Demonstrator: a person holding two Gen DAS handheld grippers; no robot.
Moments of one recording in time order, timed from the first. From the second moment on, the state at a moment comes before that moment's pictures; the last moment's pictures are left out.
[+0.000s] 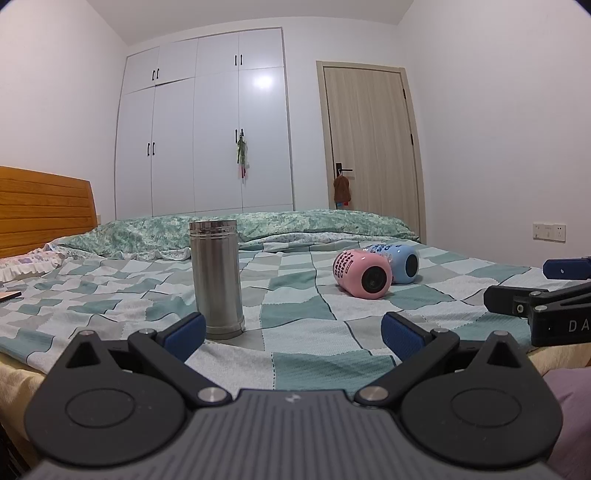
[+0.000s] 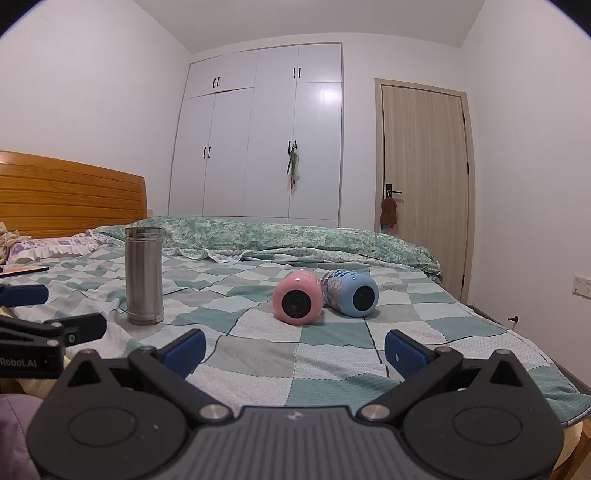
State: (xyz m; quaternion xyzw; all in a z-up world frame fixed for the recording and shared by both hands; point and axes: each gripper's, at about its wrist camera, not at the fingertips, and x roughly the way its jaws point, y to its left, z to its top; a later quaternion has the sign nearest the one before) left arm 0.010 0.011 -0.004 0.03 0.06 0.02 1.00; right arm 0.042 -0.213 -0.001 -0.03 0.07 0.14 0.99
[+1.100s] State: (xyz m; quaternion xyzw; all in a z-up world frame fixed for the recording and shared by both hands) left arm 0.010 0.011 0.002 0.03 0.05 0.02 1.00; right arm 0.040 -0.213 0.000 -0.03 0.07 0.14 0.99
